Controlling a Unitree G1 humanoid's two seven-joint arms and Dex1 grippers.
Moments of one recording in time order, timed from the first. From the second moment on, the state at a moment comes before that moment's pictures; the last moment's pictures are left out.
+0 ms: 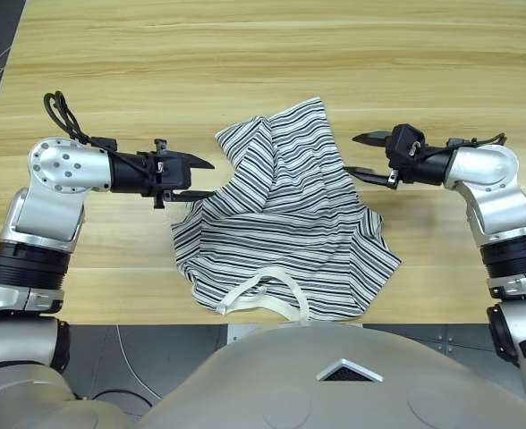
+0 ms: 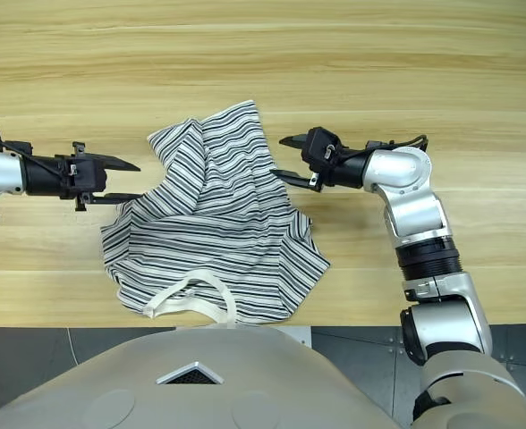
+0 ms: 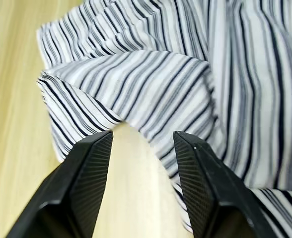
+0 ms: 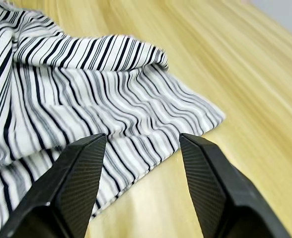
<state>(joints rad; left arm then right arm) -0.24 0.87 -0.24 0.13 -0.05 -0.15 -1.15 -0.30 -0.54 0.25 0.21 0.12 -0.03 0.99</state>
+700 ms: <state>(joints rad) -0.53 0.54 -0.36 0.80 0.22 -0.37 -0.84 -0.83 -0.22 0.49 1.20 -0.35 -0.37 0.52</state>
